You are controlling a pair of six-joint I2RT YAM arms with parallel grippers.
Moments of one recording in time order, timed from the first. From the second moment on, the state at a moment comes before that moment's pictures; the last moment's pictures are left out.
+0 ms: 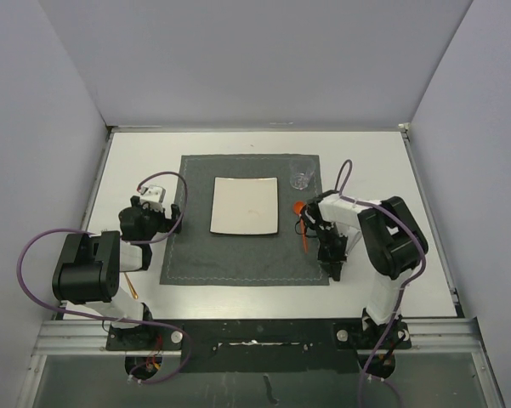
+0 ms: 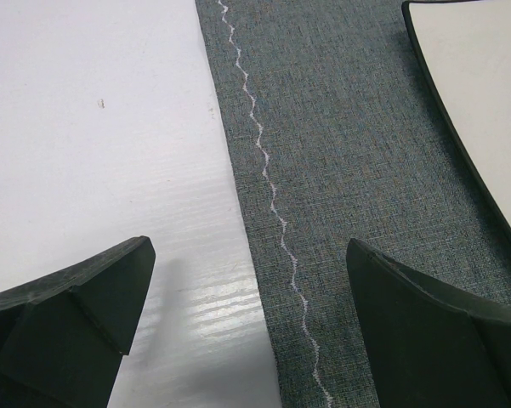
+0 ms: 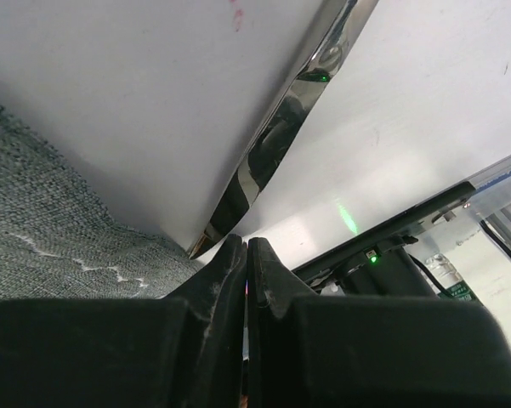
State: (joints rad) left arm 0.05 1.60 0.33 0.94 0.28 0.06; right arm 0.47 1.85 1.05 -1.21 0.21 0.78
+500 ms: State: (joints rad) left arm 0.05 1.60 0.33 0.94 0.28 0.06; right arm 0.41 1.92 1.17 -1.21 0.22 0.80
